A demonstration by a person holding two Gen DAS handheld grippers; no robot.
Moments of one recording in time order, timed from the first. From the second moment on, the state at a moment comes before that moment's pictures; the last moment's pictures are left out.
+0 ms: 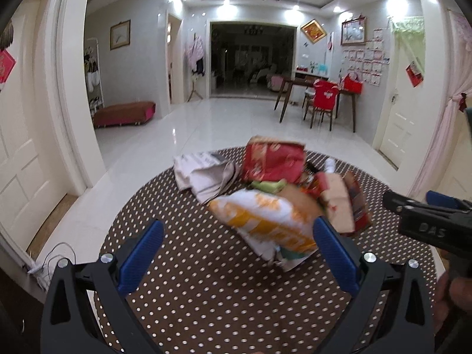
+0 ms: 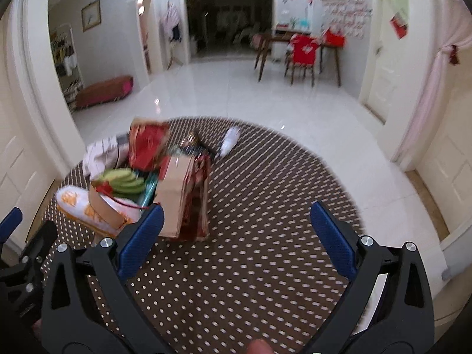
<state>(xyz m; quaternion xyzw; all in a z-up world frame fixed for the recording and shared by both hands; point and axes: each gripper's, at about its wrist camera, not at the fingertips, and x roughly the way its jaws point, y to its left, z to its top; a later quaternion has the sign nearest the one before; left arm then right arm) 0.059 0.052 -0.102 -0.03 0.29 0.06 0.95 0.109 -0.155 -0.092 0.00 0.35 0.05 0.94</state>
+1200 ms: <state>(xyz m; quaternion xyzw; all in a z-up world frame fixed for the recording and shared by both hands) 0.109 0.056 -0.131 -0.07 0.31 -0.01 0.95 0.168 -0.077 -0.100 0.07 0.45 0.33 0.83</state>
